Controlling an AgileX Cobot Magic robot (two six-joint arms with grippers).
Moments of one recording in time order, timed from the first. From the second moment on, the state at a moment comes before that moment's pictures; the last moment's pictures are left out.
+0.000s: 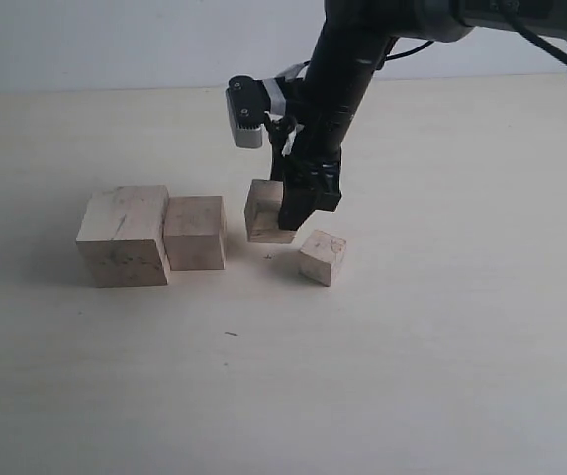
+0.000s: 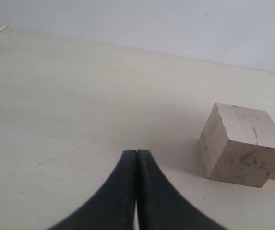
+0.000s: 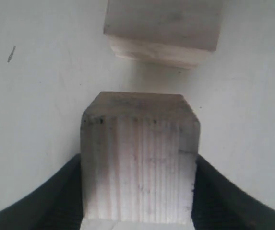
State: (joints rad) left arm 0.02 0.01 0.00 -0.07 0.37 -0.08; right arm 0.62 2.28 -1.86 0.38 1.22 -1.36
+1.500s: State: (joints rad) left arm 0.02 0.01 0.00 -0.07 0.37 -0.08; right arm 0.70 2.34 -1.88 0.33 1.11 -1.17
